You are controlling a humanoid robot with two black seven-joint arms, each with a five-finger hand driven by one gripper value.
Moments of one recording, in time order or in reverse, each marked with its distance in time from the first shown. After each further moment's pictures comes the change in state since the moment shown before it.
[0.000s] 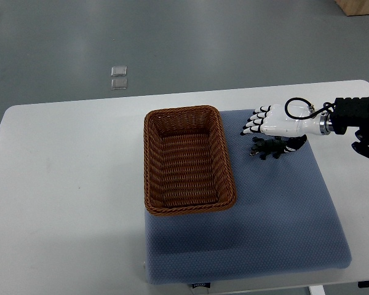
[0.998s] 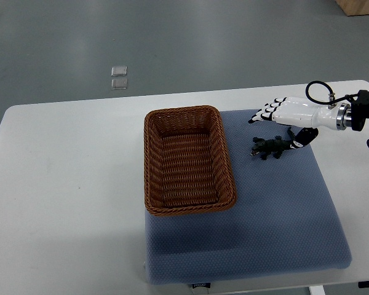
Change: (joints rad) left arm 0.000 0.000 0.000 0.000 0.000 0.000 0.000; right arm -0.102 -0.149 0.238 0.164 0.051 0.117 0.000
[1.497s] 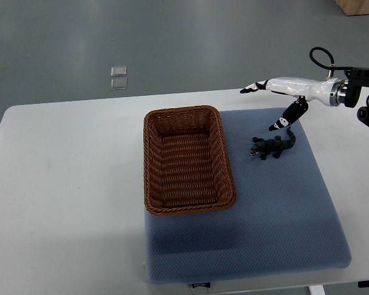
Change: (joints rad) left arm 0.000 0.000 0.000 0.000 0.000 0.000 0.000; right arm 0.004 0.075 0.309 -0.093 0.214 0.426 0.000
